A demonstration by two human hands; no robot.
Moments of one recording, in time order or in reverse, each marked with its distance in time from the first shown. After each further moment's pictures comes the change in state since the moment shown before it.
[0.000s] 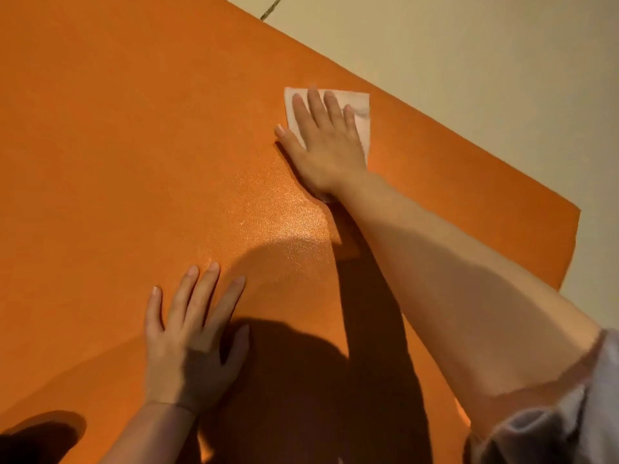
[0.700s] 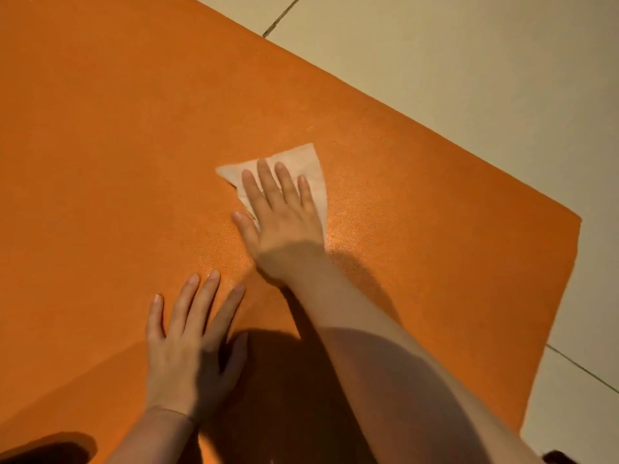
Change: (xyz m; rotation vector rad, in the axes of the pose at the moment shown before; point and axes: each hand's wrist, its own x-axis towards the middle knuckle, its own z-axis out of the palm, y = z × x) left_hand 0.001 0.001 -0.002 0.061 -0.068 -0.003; right_hand -0.072 -0.062 0.046 -0.047 0.006 -0.072
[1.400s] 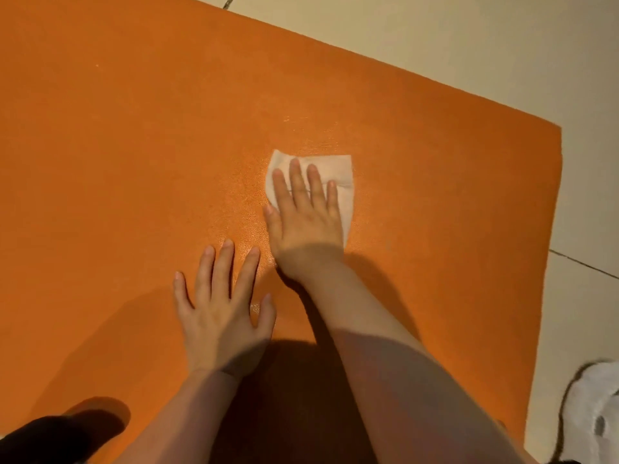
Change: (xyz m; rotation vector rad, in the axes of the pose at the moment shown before) left_hand -0.001 -0.003 0.006 -0.054 0.059 0.009; right_hand -0.058 -0.019 0.018 0.093 0.091 0.346
